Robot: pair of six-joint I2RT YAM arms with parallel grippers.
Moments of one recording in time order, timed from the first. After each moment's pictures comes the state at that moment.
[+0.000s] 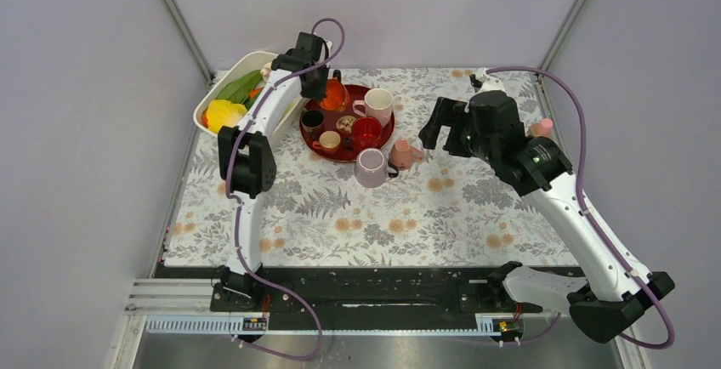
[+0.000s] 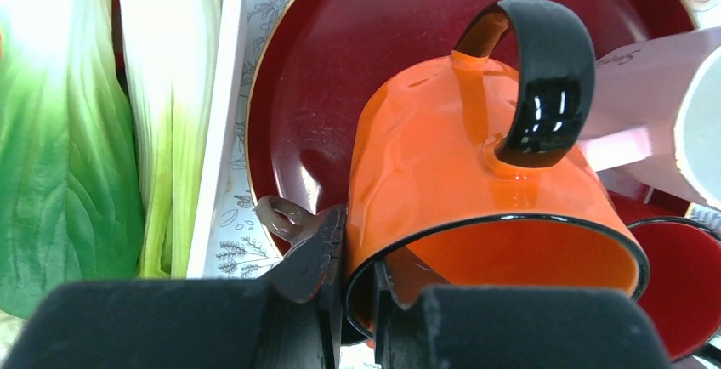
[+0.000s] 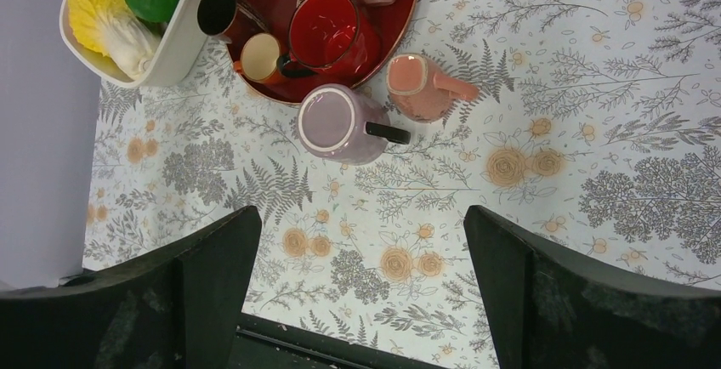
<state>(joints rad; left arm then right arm) -0.28 2.26 2.23 -0.86 -0.03 -0.06 0.56 1.13 1.39 -0.81 0.16 0.58</state>
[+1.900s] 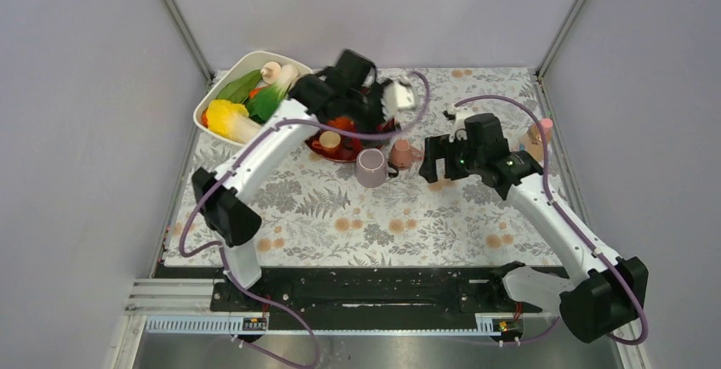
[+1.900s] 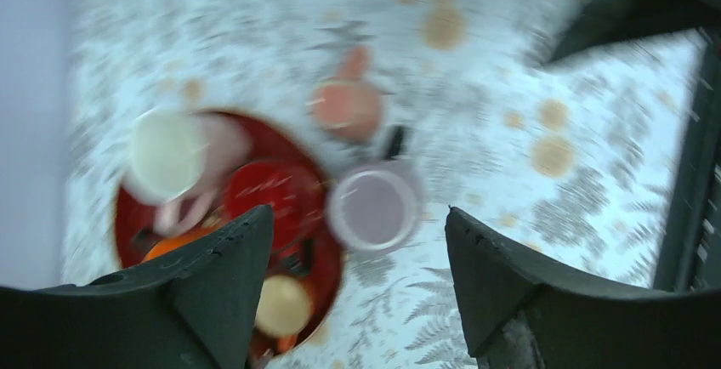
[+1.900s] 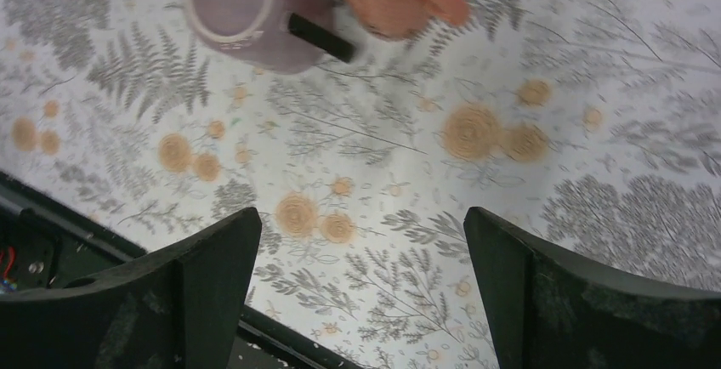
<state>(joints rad) -0.61 1.81 2.00 -0.95 0.42 0.62 0.44 1.15 1.02 -0.59 -0.19 0.20</state>
